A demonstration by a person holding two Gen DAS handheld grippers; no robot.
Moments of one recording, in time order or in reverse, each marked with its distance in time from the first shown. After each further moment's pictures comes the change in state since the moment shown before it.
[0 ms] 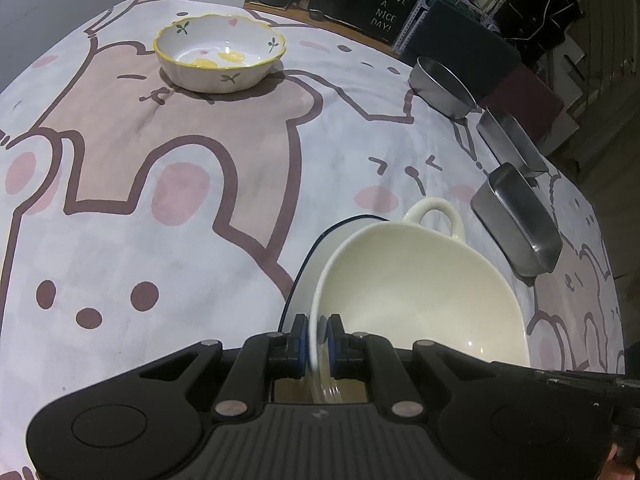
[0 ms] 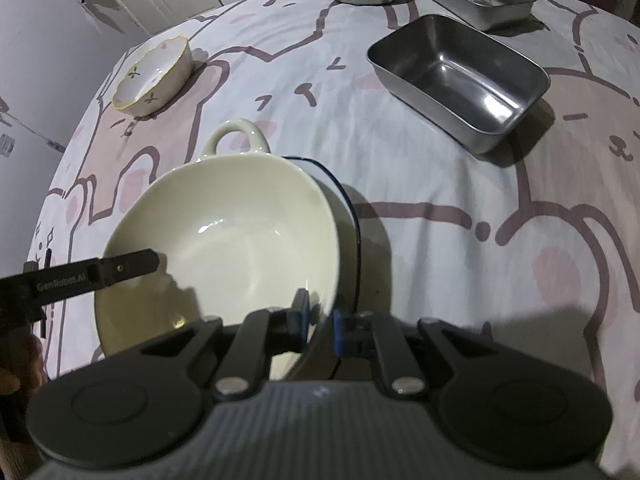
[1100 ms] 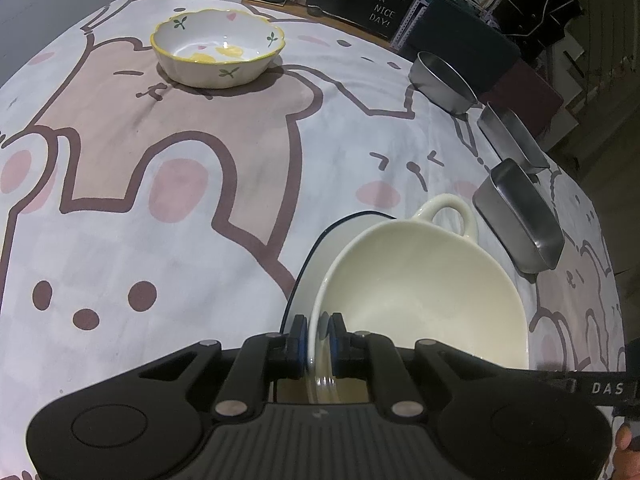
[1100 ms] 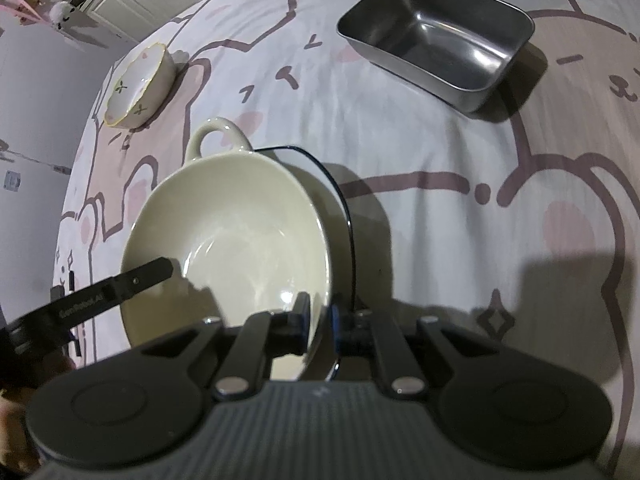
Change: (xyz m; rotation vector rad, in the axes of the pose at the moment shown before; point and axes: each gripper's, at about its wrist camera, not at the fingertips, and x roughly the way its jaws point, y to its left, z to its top) left arm 0.005 0.002 0.001 0.003 0.012 -0.003; right arm -0.002 -0.019 0.007 0.151 0.088 0.082
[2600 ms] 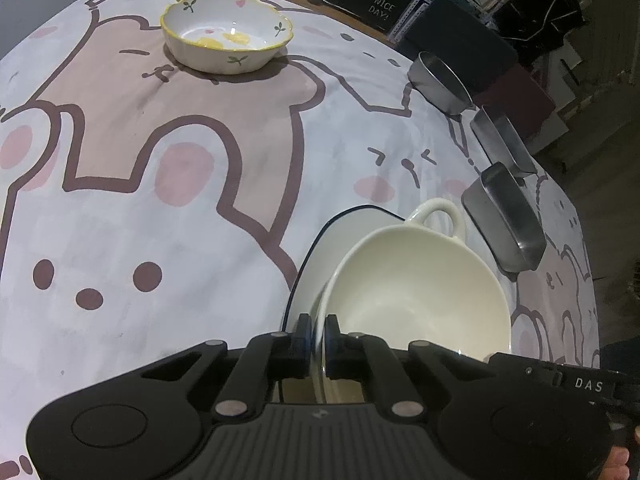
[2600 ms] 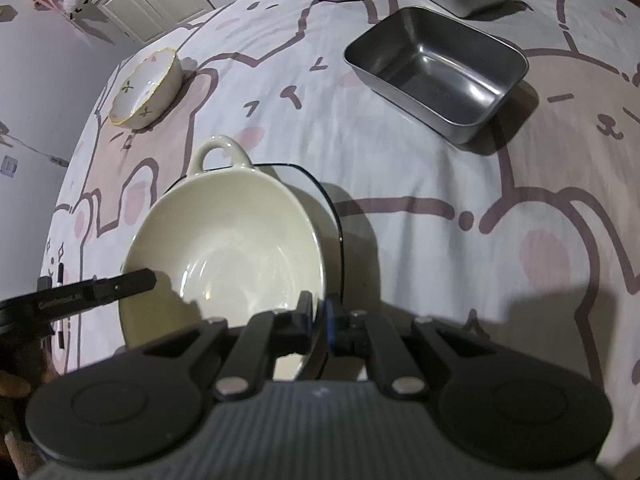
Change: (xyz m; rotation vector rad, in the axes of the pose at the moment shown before) left arm -0.012 0.015 0.001 -0.054 0.048 -0.070; right arm -0.014 0.004 -0.005 -0.080 -0.059 -0.048
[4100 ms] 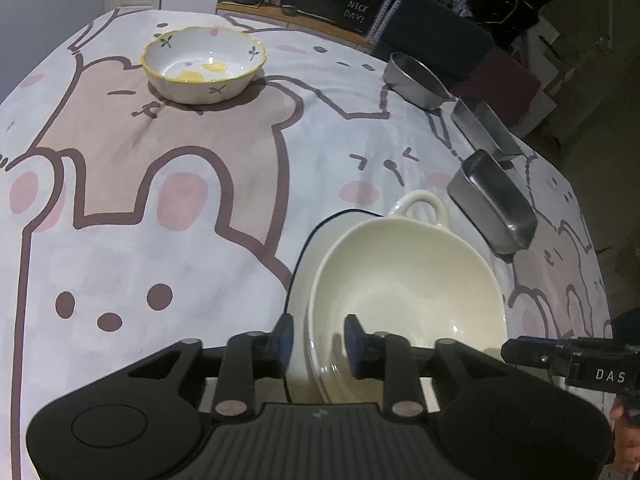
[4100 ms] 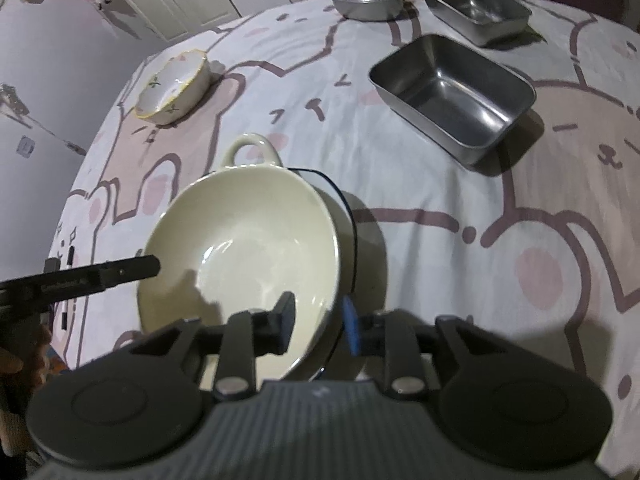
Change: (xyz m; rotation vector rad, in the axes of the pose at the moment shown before) left arm -0.021 -0.016 -0.004 0.127 -0.031 0.032; right arm -0.021 0.007 -0.010 -0.096 -0.047 0.015
